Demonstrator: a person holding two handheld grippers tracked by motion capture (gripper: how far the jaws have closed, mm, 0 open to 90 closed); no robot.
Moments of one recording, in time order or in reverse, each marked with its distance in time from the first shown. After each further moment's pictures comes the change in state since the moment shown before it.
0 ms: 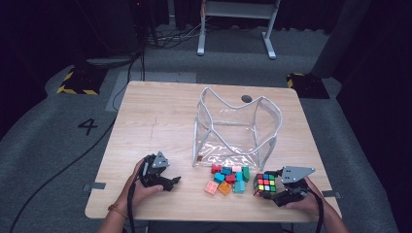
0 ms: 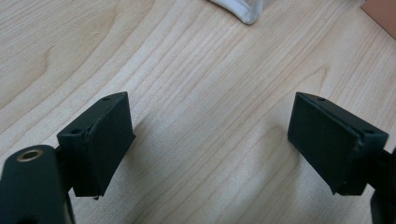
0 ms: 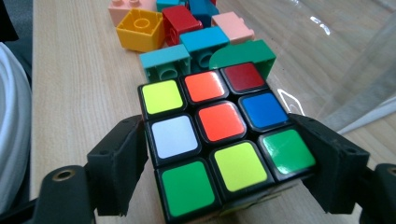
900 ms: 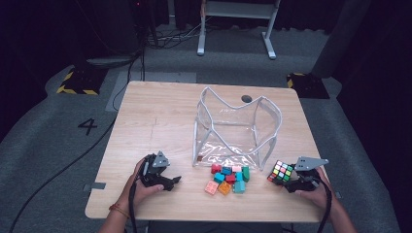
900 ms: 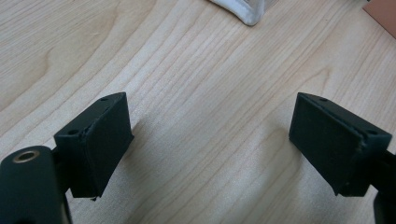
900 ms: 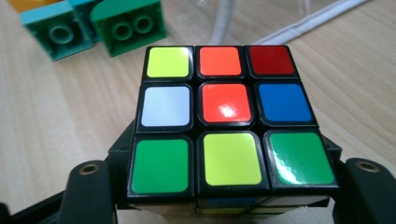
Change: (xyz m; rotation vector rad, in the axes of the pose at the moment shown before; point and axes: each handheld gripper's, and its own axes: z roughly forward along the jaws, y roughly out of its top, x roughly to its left) left arm 0.001 0.001 0.001 0.000 0.004 0.014; right arm -0.050 -0.033 -0.021 0.011 -0.135 0.143
